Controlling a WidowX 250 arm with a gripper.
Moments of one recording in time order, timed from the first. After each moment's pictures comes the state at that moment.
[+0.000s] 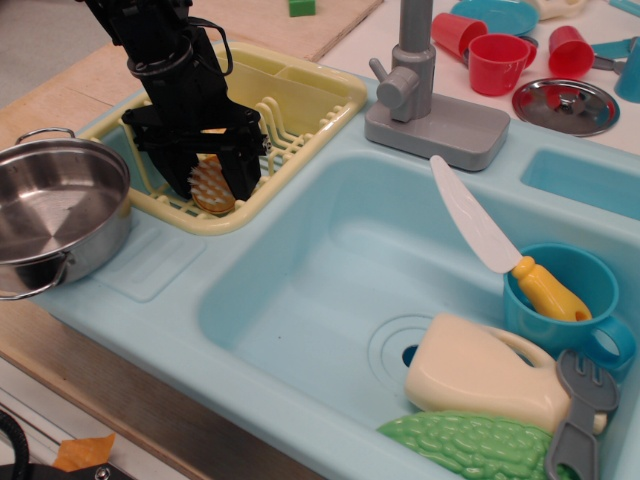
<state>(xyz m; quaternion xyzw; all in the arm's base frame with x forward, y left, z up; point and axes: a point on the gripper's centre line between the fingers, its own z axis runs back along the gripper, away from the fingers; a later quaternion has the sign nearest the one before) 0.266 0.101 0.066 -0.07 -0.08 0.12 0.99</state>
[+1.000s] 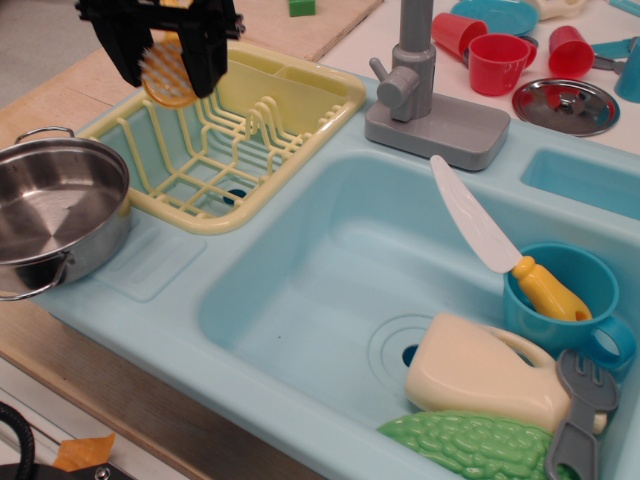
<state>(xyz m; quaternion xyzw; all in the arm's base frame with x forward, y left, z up) 0.246 0.103 0.168 0.02 -0.10 0.12 0.99</state>
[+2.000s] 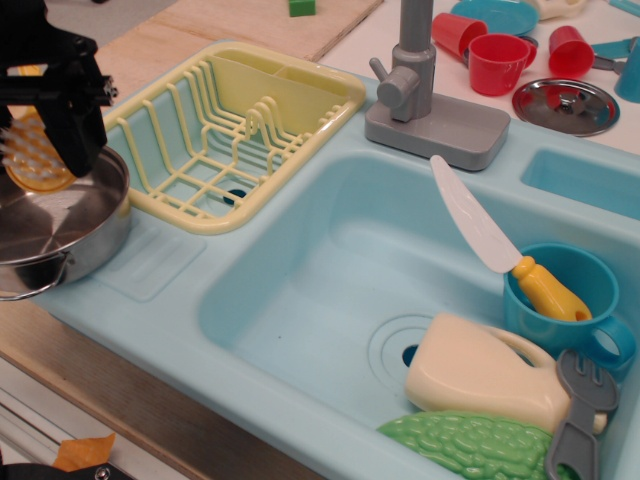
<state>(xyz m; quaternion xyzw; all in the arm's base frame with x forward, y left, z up) 0.155 0.108 0.157 -0.01 -0.08 0.21 0.98</state>
